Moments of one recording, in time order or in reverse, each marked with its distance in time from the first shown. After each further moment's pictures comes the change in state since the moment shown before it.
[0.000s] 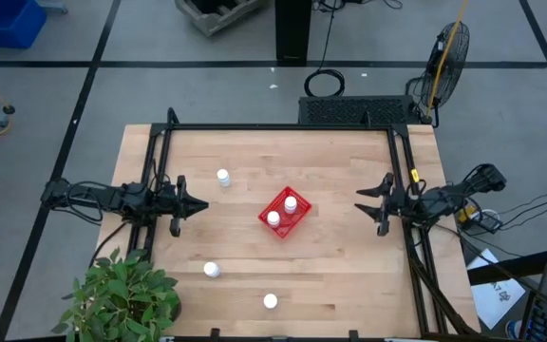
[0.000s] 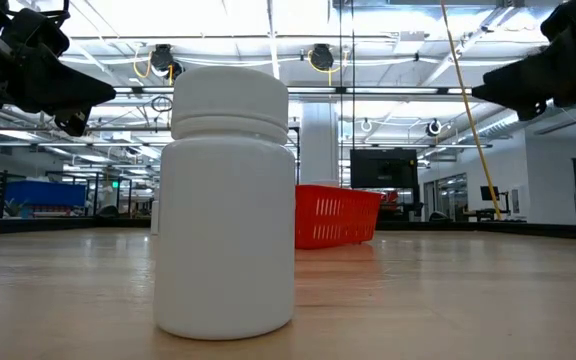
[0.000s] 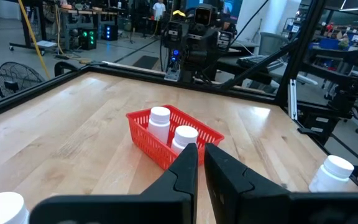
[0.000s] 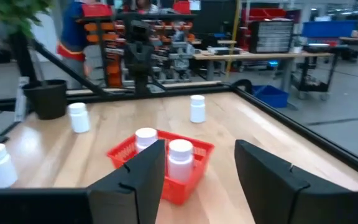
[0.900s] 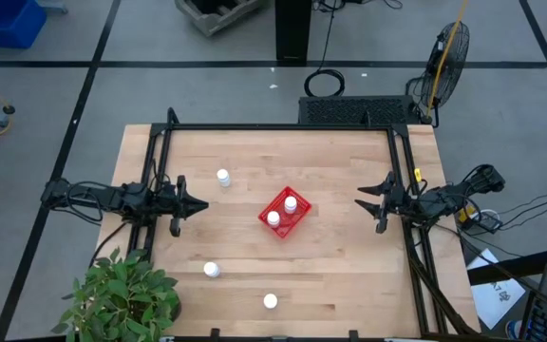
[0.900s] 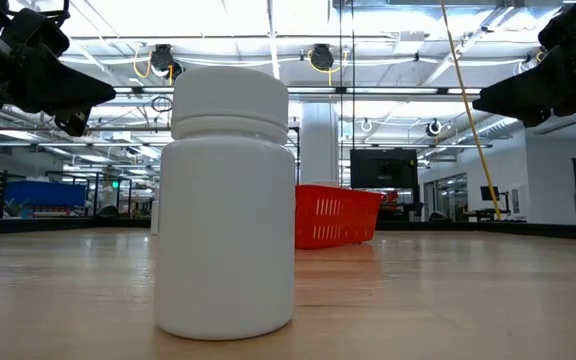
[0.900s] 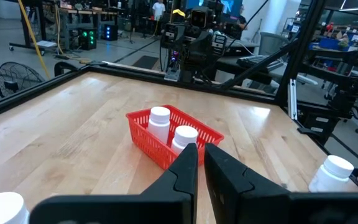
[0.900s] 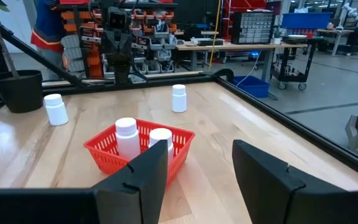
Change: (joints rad) left arm 0.000 0.000 0.000 0.000 0.000 0.000; right arm 0.000 -0.022 0.002 -0.086 0.072 0.028
